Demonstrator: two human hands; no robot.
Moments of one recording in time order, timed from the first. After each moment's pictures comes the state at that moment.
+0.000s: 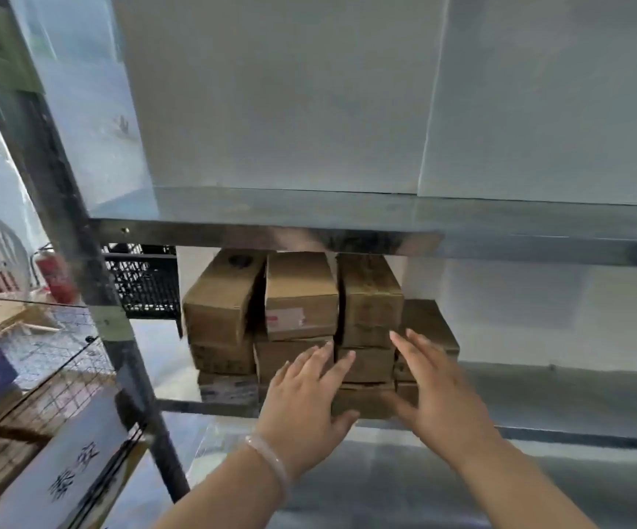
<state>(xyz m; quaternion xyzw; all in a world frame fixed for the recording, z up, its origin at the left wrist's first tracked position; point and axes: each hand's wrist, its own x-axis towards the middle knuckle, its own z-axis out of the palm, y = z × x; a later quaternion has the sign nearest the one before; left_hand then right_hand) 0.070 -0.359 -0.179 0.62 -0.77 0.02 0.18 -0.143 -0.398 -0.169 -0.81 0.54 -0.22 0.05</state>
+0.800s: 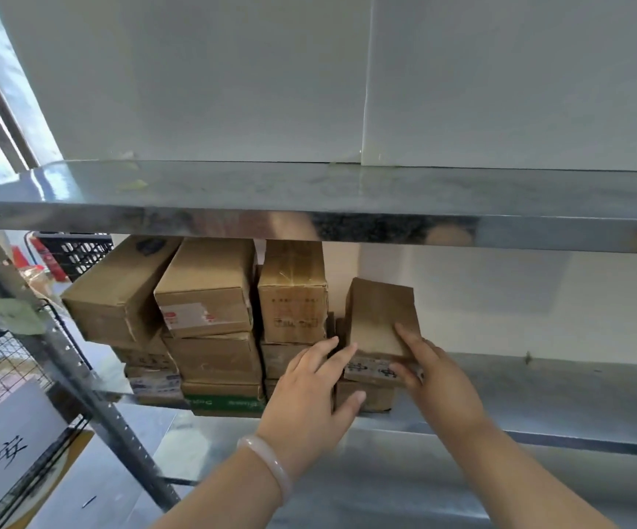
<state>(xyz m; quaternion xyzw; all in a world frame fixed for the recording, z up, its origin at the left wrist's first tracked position) -0.058 -0.423 -0.196 0.63 -0.73 -0.10 0.24 -0.264 -0.502 -0.231 -0.76 0.55 -0.30 0.17</state>
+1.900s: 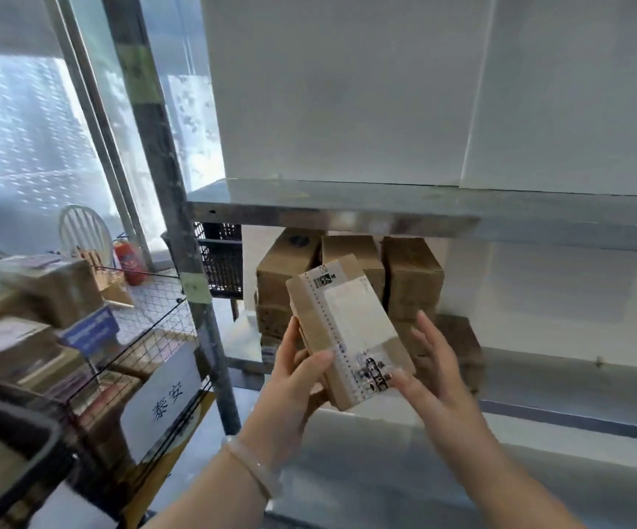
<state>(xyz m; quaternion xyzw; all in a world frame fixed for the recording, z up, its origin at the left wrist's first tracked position) 0.092 -0.254 -0.148 0.41 -0.39 -0.54 0.62 -0.103 -0.281 -0.139 -0.65 0.39 -0.45 0.47</state>
